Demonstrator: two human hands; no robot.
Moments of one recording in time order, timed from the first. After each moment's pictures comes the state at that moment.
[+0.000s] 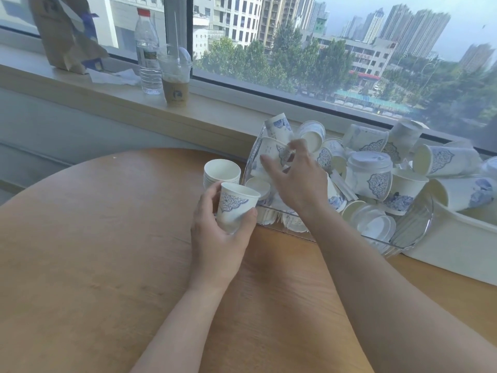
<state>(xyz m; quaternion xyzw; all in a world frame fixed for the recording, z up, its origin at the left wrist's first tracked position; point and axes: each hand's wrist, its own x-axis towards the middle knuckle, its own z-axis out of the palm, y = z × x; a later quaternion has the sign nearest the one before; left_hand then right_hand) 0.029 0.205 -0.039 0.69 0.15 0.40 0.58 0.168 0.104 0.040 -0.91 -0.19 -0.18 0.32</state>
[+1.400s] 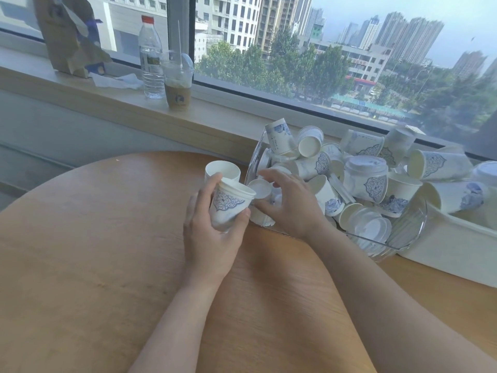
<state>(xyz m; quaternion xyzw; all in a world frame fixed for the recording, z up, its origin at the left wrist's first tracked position) 0.022 0.220 -0.037 0.72 0.13 0.44 0.52 0.144 0.086 0.021 -0.90 -0.35 -0.10 0.25</state>
